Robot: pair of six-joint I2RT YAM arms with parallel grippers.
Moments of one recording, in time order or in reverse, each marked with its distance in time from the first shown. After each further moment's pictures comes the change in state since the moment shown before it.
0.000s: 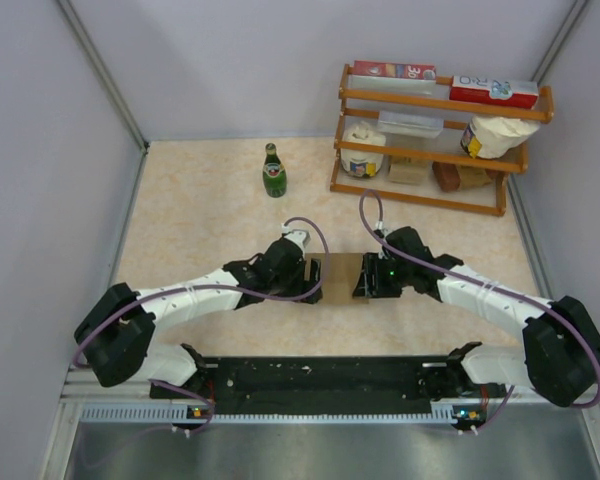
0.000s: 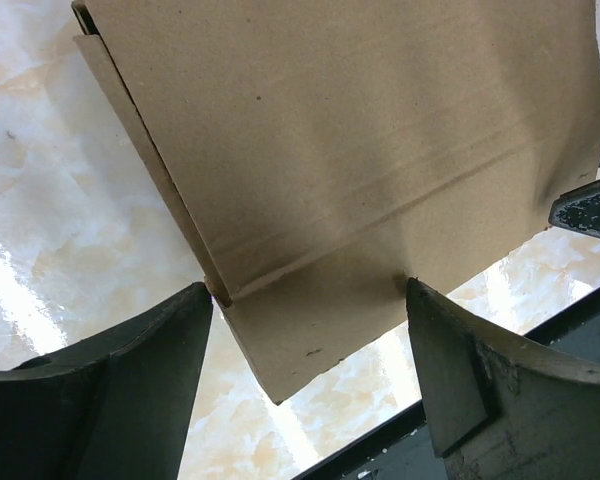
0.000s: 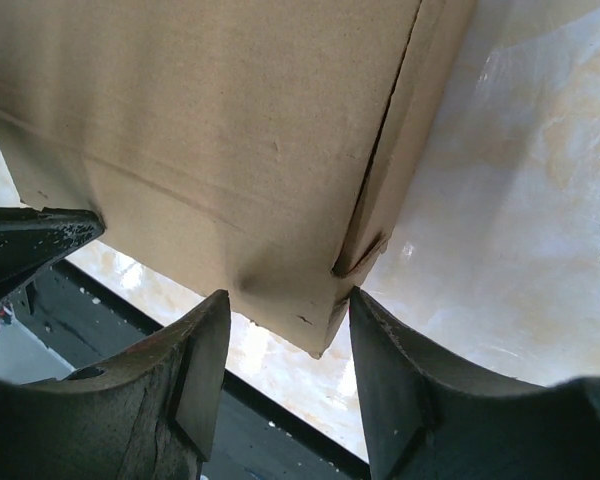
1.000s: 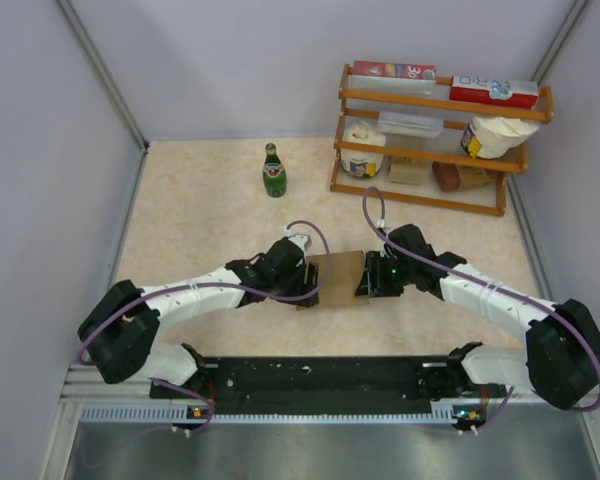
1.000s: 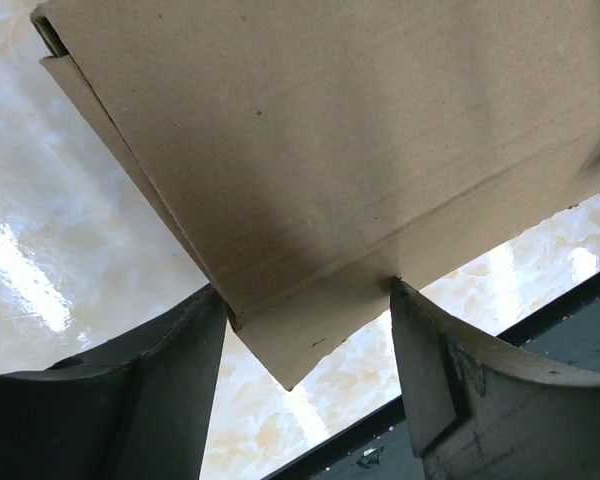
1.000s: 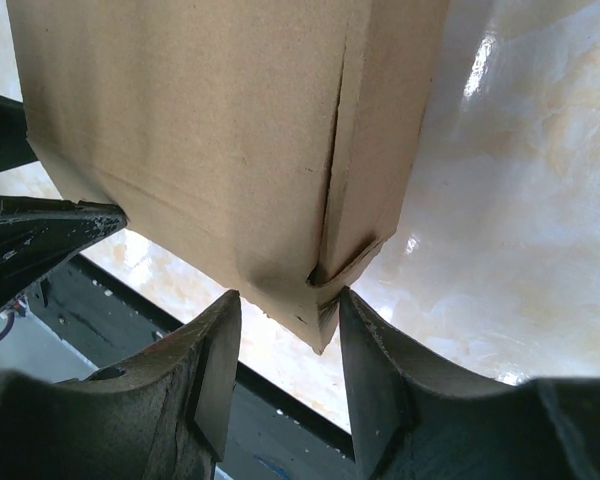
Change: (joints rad) left arm 0.003 0.027 0.018 -0.055 0.050 0.014; right arm -0.016 -0.015 0.021 -0.046 -0.028 0.004
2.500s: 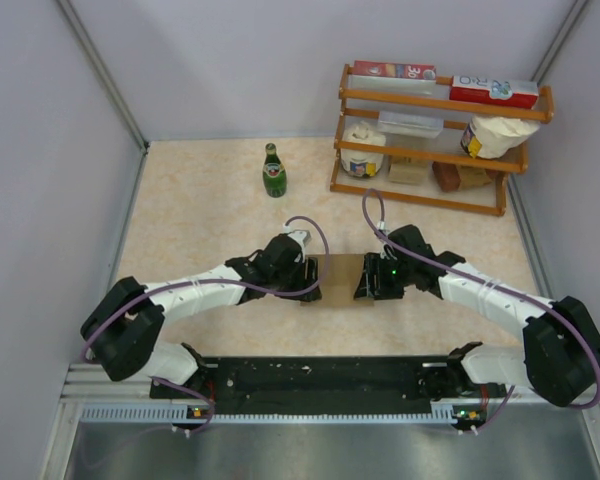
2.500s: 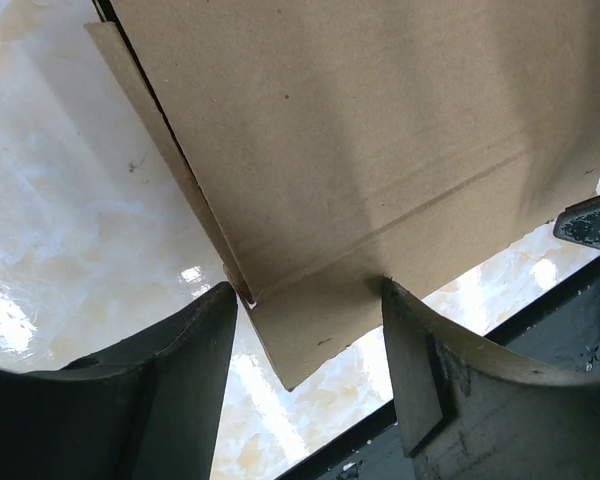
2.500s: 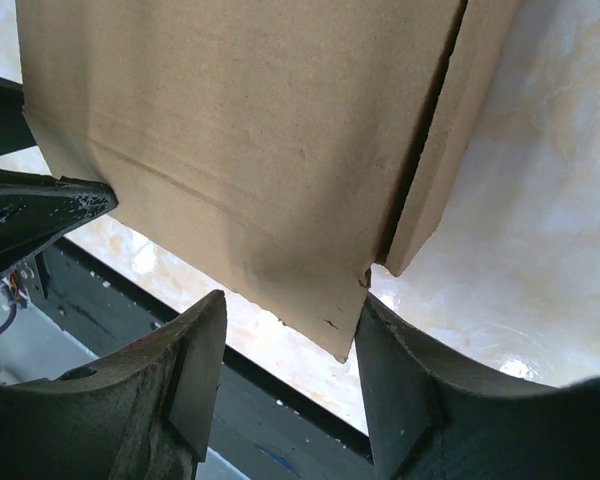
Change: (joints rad) left arm 0.039 0.022 -0.002 0.067 0.064 -0.021; right arm -0.013 0.017 0.000 -0.022 -0.018 -0.001
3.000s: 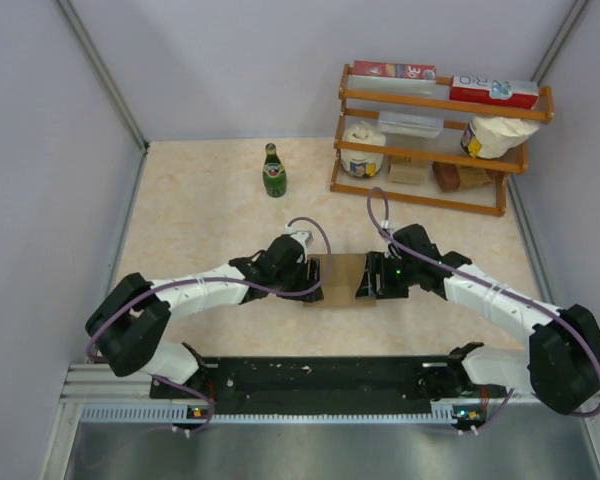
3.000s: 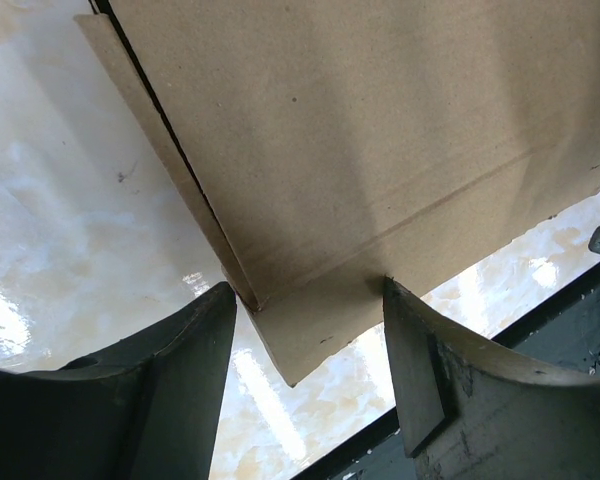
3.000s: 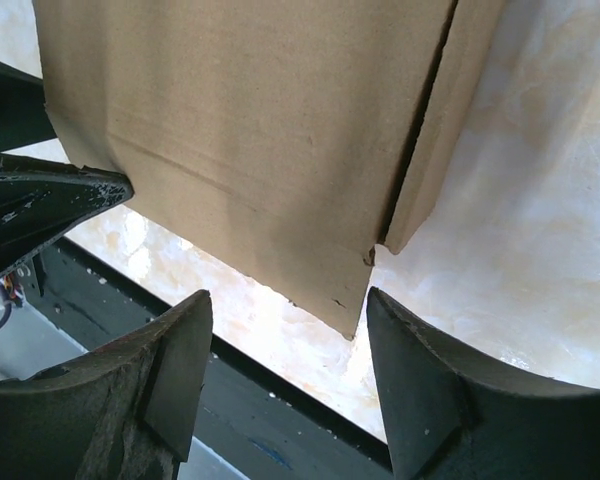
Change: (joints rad) left arm -0.002 0.033 0.000 0.027 0.003 -0.001; right arm -0.022 -0.040 0.000 -0.034 0.002 -0.027
